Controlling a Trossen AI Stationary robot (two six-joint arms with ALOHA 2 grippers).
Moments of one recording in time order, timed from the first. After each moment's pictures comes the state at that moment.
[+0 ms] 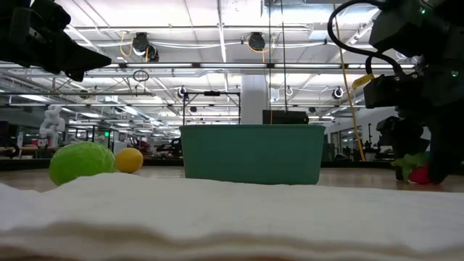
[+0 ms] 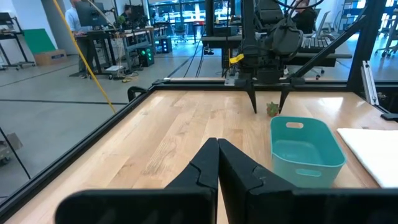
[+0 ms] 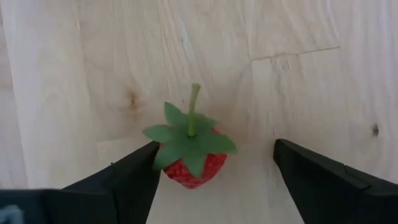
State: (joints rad) left arm 0.02 0.01 0.15 -0.21 -0.14 0.04; right arm 0.27 1.29 0.47 -0.41 0.03 0.43
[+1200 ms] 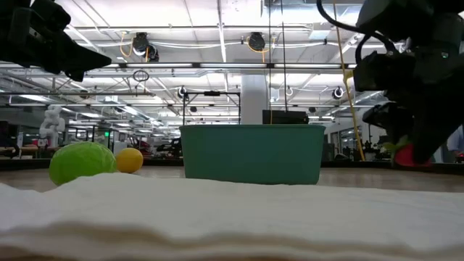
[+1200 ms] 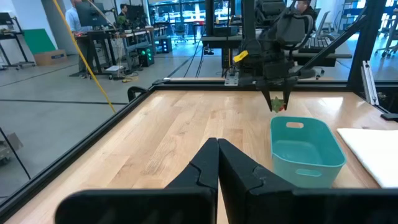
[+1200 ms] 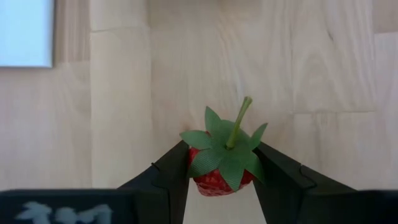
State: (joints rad) left arm 0.02 0.01 0.15 -0.21 -0.14 0.04; right arm 0.27 1.30 0.57 -0.43 -0.05 0.34
